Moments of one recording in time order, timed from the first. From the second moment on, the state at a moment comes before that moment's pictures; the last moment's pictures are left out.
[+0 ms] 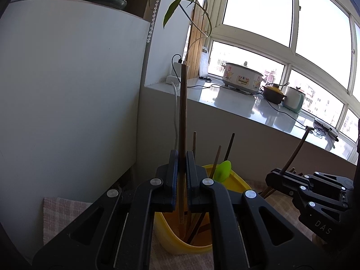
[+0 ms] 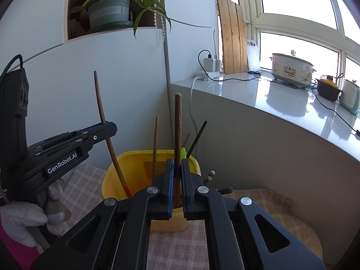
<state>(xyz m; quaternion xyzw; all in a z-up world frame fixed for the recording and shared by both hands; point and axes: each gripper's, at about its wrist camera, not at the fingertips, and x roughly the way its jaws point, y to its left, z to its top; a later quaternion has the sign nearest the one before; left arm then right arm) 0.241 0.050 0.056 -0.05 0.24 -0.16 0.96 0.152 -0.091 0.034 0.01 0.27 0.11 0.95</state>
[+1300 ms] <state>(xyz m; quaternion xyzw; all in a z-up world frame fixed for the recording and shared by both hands) 0.181 0.056 0.082 -0.04 0.22 -0.15 0.96 0.106 -0.097 0.047 0.01 0.25 0.11 0.96</state>
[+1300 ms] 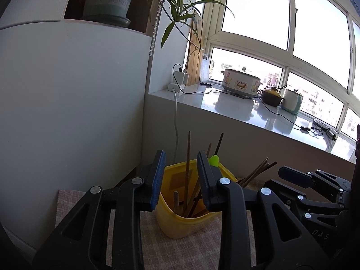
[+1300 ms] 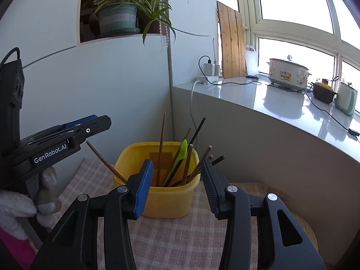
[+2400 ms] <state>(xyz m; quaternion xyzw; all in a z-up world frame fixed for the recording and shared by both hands) 0.047 0.033 0.044 0.02 0.22 -0.11 0.97 0.039 -0.118 0.040 0.04 0.24 0.09 0.96</state>
